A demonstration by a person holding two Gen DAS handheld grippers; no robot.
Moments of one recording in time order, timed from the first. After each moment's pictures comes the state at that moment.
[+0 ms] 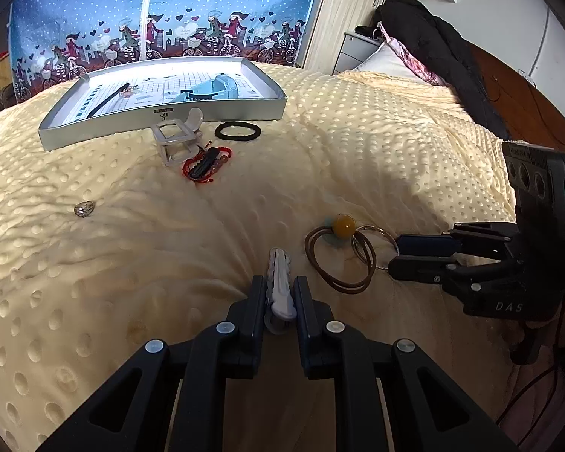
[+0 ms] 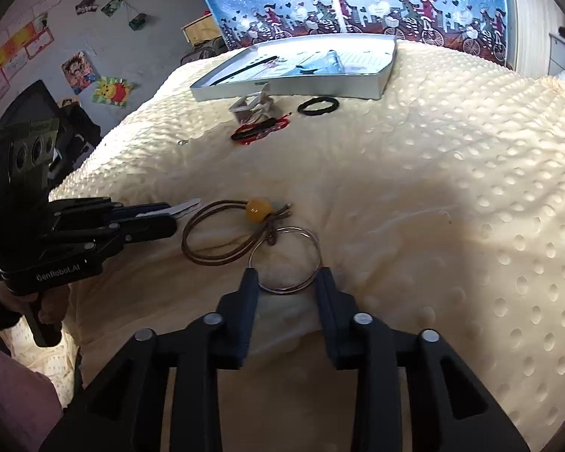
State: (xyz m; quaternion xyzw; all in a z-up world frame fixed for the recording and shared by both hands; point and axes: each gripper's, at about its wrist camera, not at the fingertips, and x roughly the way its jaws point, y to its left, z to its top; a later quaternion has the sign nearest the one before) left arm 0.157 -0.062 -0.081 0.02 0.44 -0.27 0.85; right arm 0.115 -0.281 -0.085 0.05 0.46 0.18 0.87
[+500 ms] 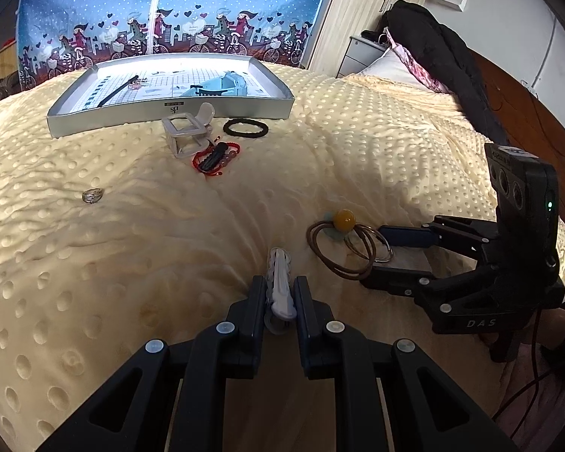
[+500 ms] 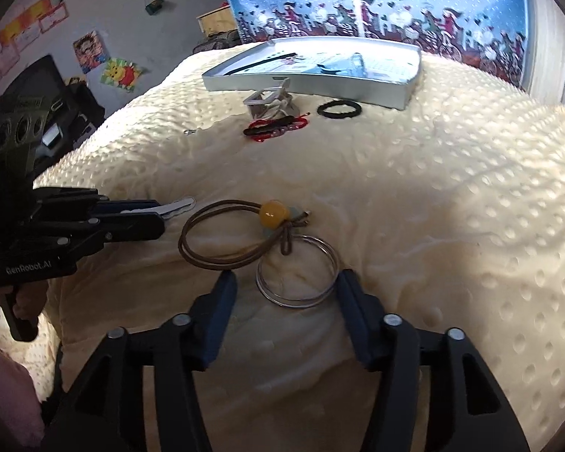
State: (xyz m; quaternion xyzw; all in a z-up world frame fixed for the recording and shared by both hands) left arm 0.155 -0.051 -0.082 0.00 0.45 -0.27 0.85; right arm 0.128 -0.259 -0.090 -0.01 0.45 0.19 0.87
